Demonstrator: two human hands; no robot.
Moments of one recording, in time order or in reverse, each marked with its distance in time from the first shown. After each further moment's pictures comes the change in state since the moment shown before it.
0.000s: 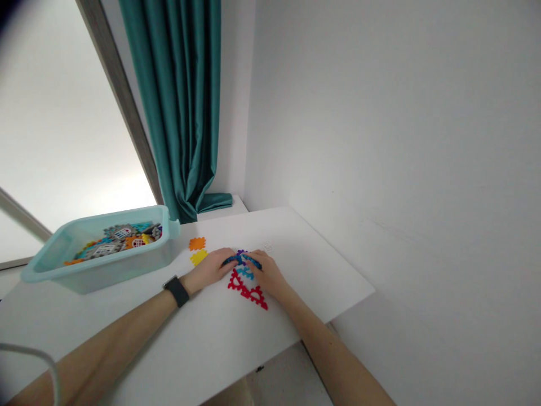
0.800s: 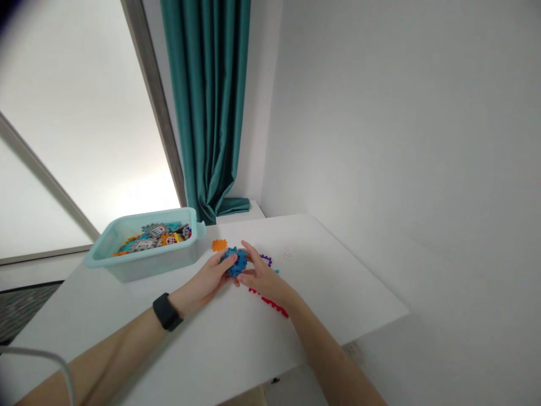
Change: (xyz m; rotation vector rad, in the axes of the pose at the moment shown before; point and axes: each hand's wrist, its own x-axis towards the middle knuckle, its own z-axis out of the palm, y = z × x) left_hand -0.045 0.062 -0.038 -1.202 0.299 -0.404; right_hand 0.013 -0.049 0.028 0.492 -0.288 -0.025
